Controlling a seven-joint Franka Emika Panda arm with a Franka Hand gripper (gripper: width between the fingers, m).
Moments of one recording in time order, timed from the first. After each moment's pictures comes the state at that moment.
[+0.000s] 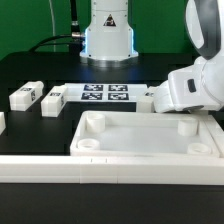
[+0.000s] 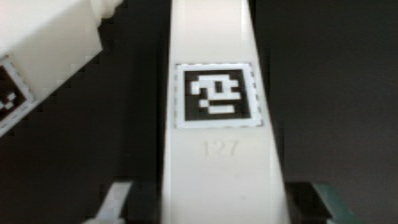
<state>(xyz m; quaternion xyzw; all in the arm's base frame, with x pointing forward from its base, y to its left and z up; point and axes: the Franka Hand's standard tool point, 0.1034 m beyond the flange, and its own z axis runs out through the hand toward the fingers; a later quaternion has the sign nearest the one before) 0.443 0.157 0.007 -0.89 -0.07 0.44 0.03</state>
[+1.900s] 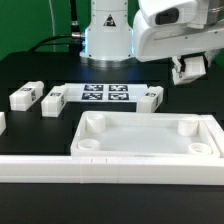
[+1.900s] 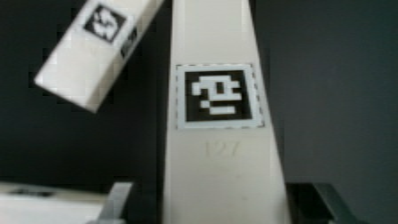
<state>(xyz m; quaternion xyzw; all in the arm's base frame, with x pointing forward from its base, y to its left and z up) 0.498 0.117 0.103 -0.98 -0.04 0.20 0.07</state>
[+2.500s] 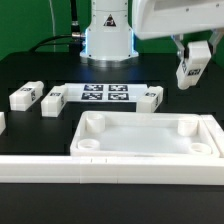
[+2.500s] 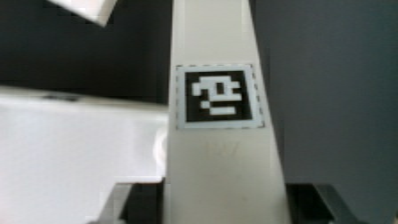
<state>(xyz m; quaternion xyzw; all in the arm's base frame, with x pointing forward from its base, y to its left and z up) 0.523 0.115 0.144 -1.00 -0.04 0.04 0.06</state>
